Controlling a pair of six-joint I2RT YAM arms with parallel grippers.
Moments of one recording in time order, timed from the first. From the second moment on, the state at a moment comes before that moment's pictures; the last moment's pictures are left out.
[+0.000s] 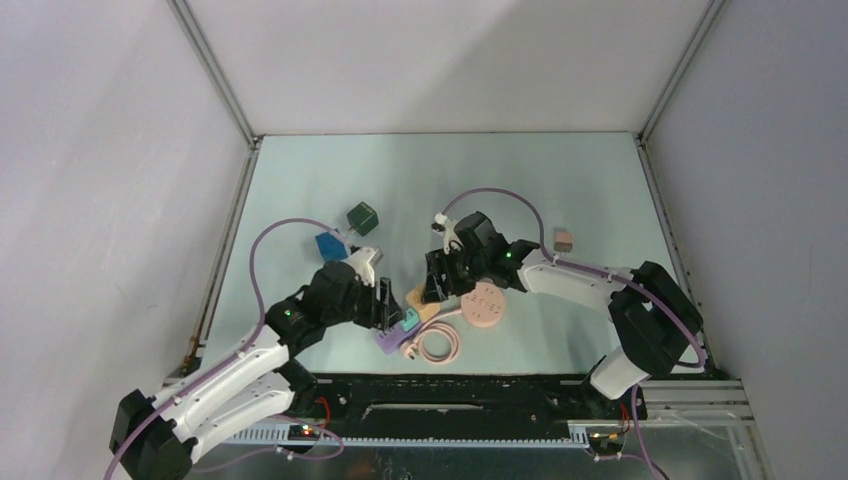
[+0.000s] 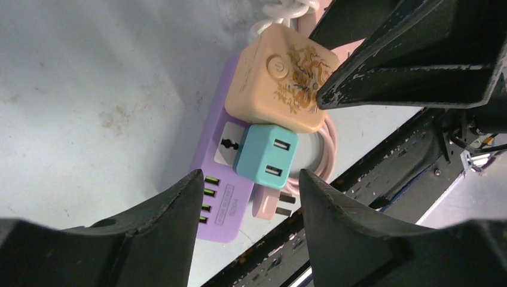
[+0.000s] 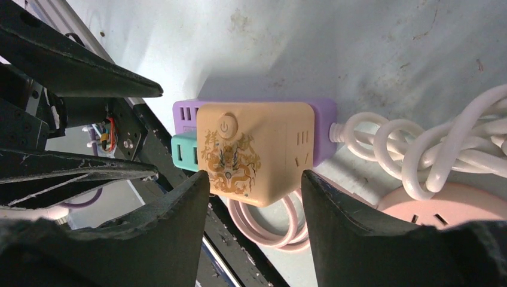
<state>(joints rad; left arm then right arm) -0.69 0.77 0.47 -0.38 0.16 -0.47 0.80 1.58 0.96 -0.21 -0.43 0.49</state>
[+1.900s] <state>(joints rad) -0.77 0.80 0.37 -0.19 0.01 -0.54 0.91 1.52 0.86 -0.05 -0.18 0.54</state>
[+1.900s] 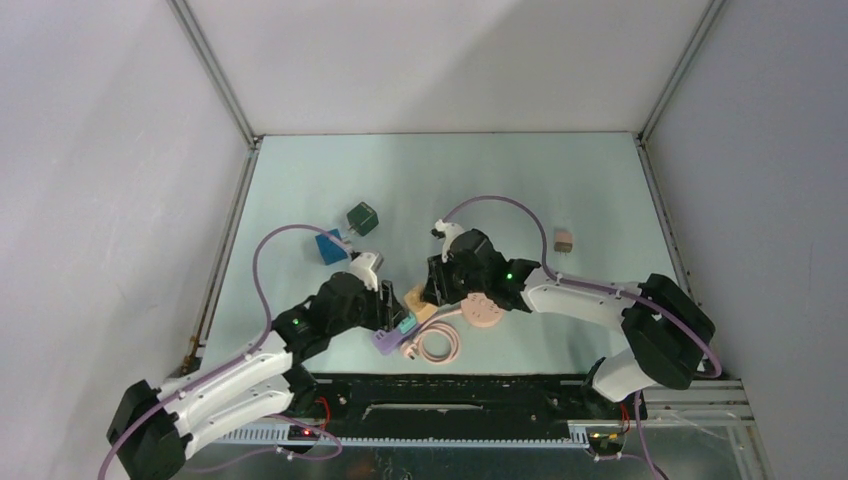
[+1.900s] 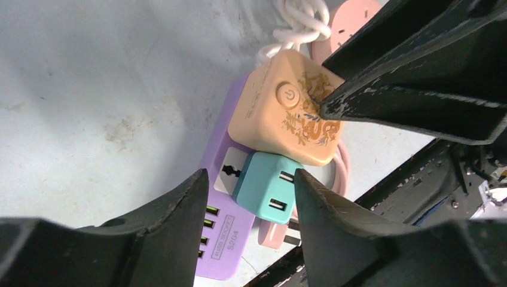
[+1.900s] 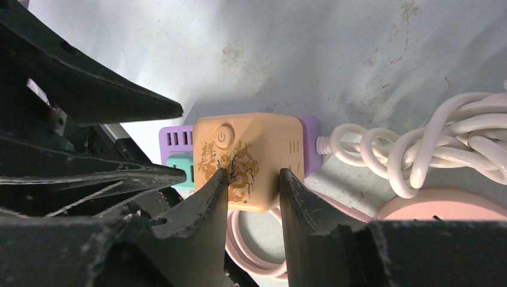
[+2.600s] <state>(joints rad) -0.77 0.91 0.44 -0.12 0.06 -0.51 0.94 1.50 0.85 -0.08 -0.16 0.54</state>
